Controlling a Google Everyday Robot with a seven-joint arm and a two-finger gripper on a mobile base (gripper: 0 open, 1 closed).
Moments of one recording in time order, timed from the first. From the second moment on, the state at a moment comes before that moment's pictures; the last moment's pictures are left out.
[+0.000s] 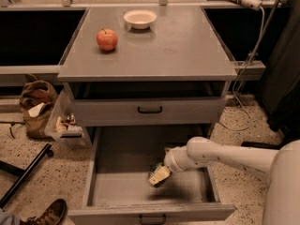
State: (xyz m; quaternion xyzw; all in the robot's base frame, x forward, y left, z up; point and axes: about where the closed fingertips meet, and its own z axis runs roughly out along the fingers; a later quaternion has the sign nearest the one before) arm 0.573 -0.047 0.413 -0.47 0.81 0.22 0.27
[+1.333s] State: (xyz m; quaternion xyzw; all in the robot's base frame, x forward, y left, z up) arm 0.577 -0.063 0.369 -0.45 0.82 0.24 0.27
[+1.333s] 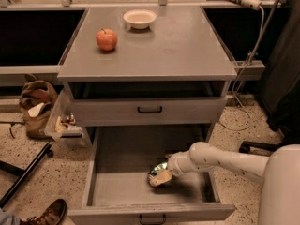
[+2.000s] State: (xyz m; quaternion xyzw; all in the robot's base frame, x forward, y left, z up) arm 0.577 -0.063 0.369 -0.45 0.82 0.24 0.27
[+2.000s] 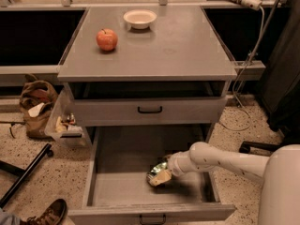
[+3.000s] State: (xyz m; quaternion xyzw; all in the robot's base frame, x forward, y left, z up) arm 0.553 -0.084 0.536 -0.44 0.80 0.21 0.35
